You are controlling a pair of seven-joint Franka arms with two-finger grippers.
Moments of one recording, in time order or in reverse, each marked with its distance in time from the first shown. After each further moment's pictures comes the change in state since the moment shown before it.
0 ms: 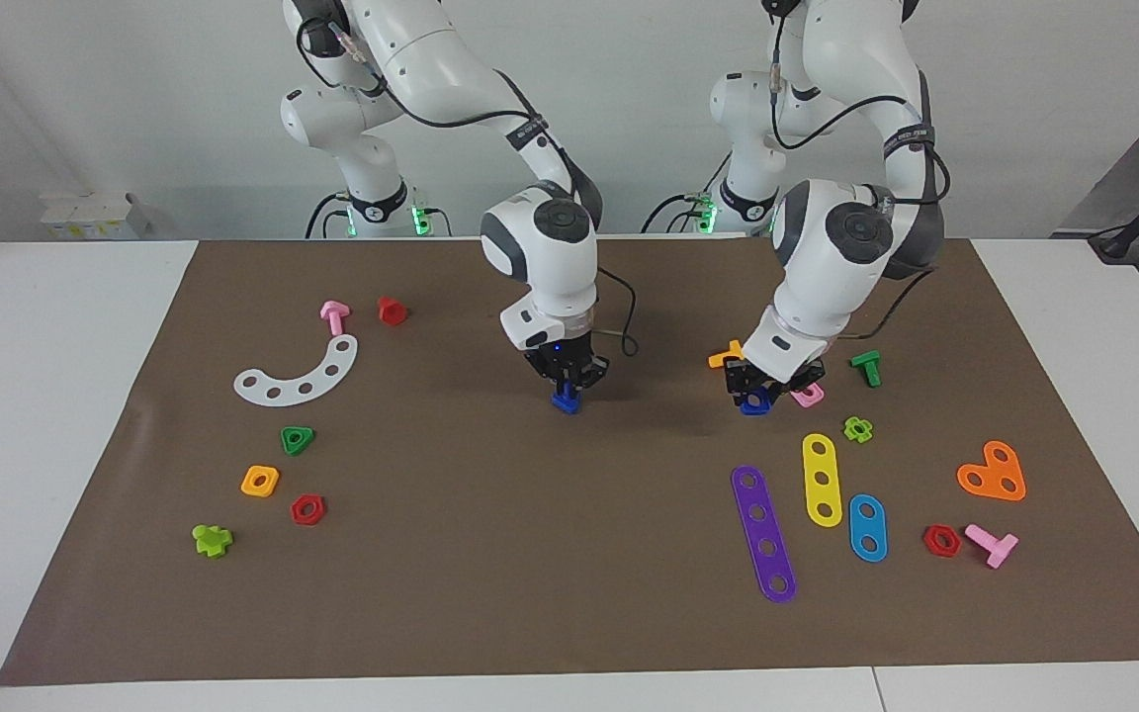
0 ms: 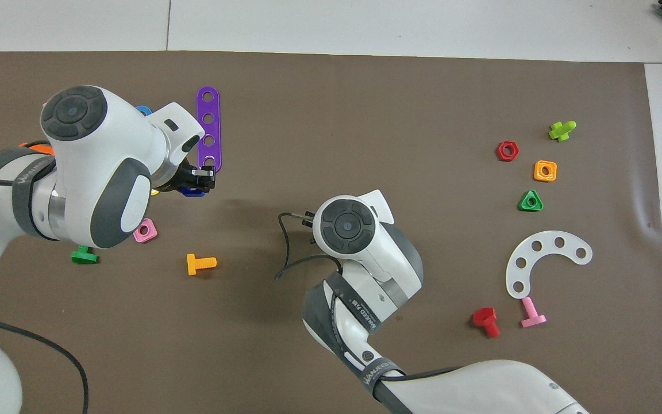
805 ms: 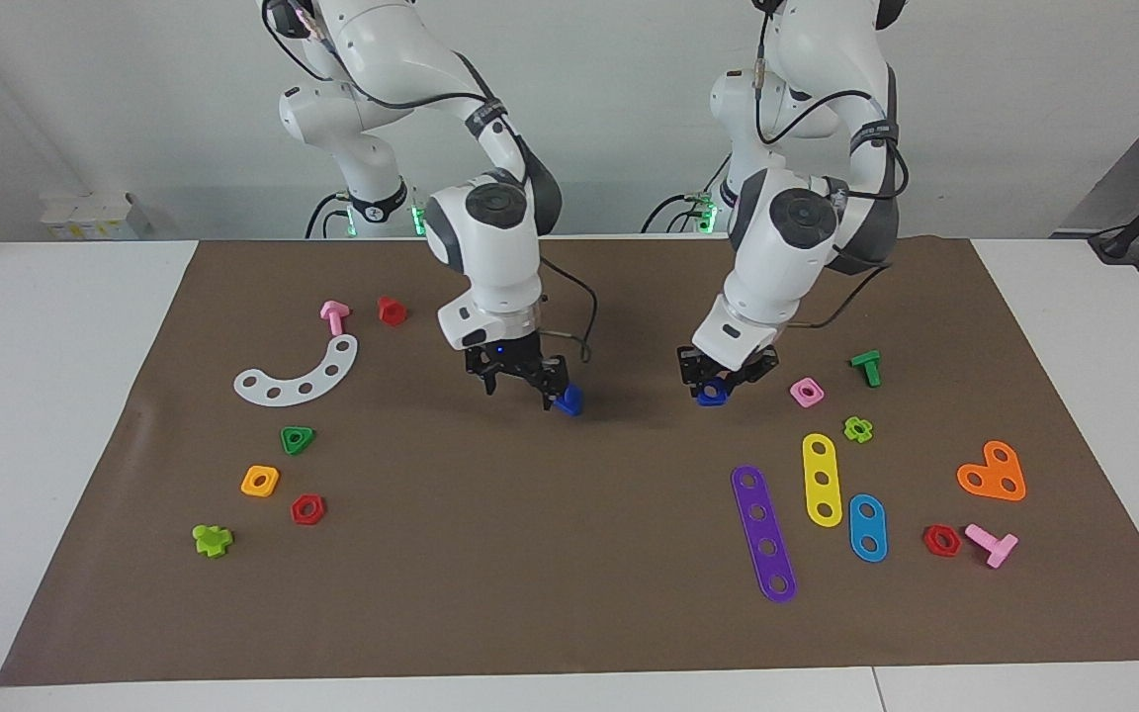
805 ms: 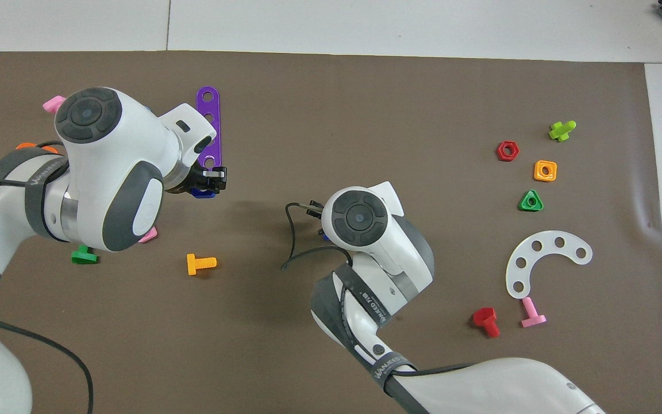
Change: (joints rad) left arm -0.132 0.000 -0.002 0.011 -0.027 0.015 -0.166; right arm -0.174 -0.167 -0.014 -0.043 -0.009 -0.056 -0.151
